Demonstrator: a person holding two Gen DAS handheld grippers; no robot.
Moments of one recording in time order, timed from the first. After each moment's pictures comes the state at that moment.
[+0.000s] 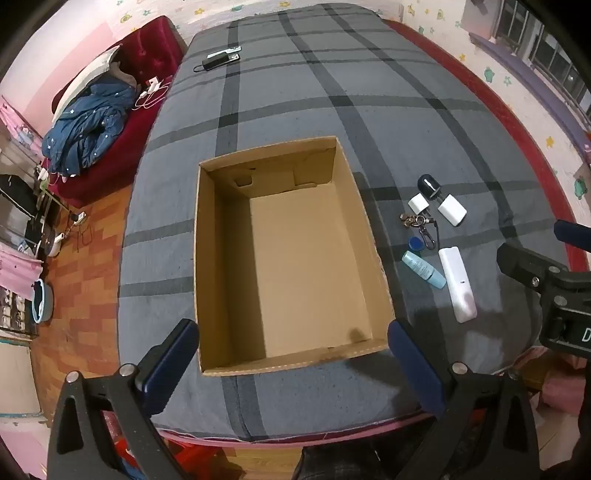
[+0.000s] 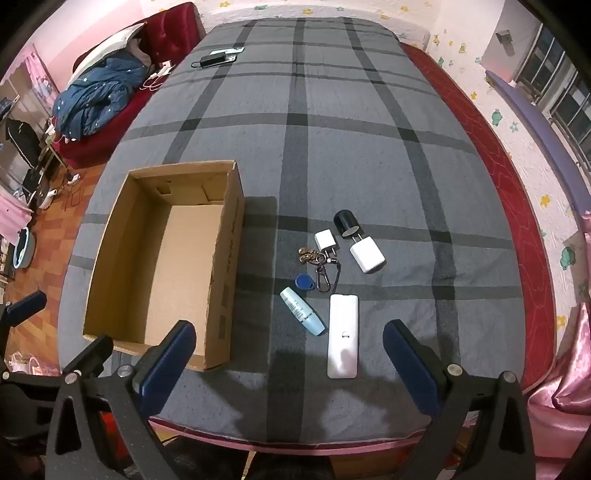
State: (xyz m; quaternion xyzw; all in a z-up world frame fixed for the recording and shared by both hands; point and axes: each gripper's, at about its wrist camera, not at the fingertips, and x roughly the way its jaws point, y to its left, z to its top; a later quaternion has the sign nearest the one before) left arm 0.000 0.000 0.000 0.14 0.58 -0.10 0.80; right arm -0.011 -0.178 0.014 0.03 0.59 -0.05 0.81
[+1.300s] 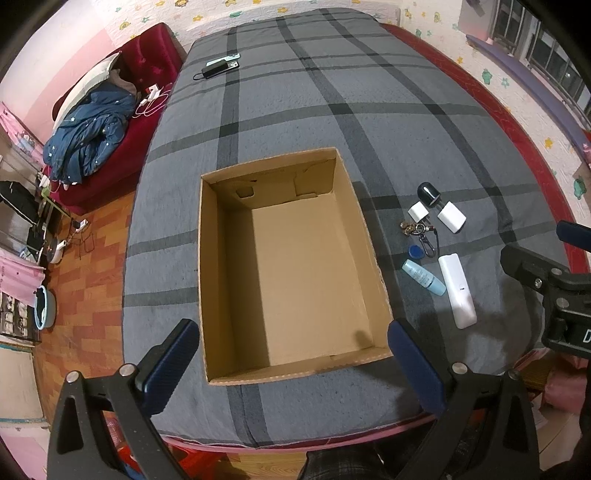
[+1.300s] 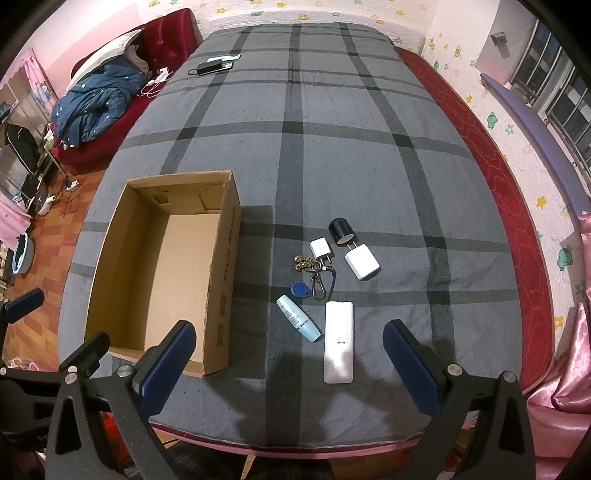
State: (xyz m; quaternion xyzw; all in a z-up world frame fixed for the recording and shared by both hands) left arm 0.005 -0.002 0.008 0.14 0.57 -0.10 0.80; right arm -0.005 -0.183 0.025 0.04 0.58 -0.06 0.81
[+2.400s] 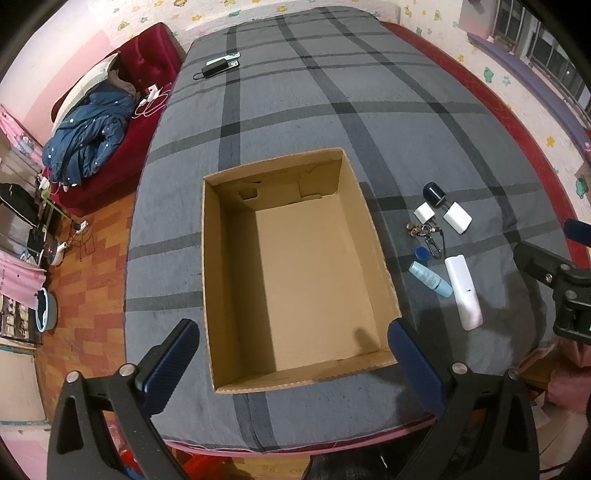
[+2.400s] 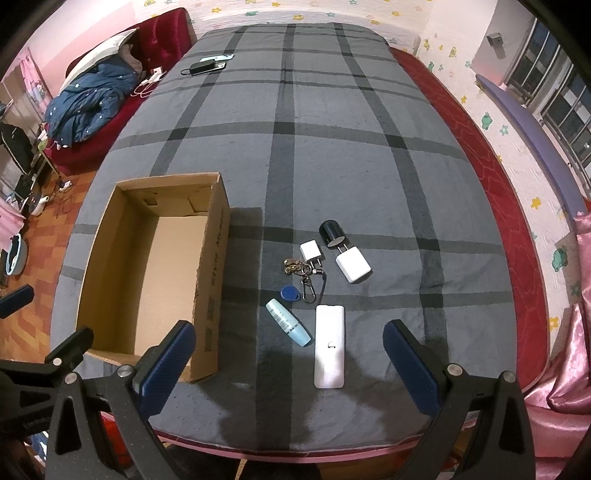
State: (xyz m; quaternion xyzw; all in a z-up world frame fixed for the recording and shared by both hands) left arm 0.016 0.004 0.004 0.14 0.57 -0.10 0.80; right arm -0.002 -0.193 0.020 0.03 0.58 -0.07 0.81
